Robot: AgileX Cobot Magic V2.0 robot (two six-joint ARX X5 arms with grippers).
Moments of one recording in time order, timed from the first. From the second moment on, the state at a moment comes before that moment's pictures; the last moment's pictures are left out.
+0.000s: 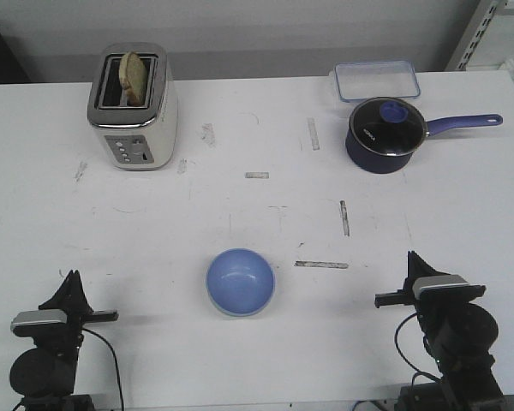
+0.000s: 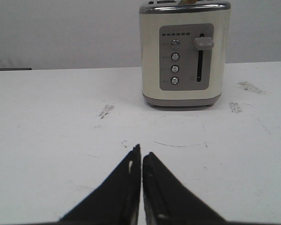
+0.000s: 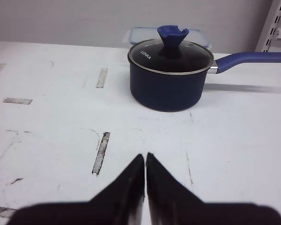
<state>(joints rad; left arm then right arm) 0.02 0.01 0.09 0.03 -0.05 0.05 0.07 0.34 0.47 -0.38 0.03 0.00</state>
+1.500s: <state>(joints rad) -0.02 0.01 0.03 0.15 -0.05 0.04 0.03 0.34 0.46 -0.35 0.03 0.00</state>
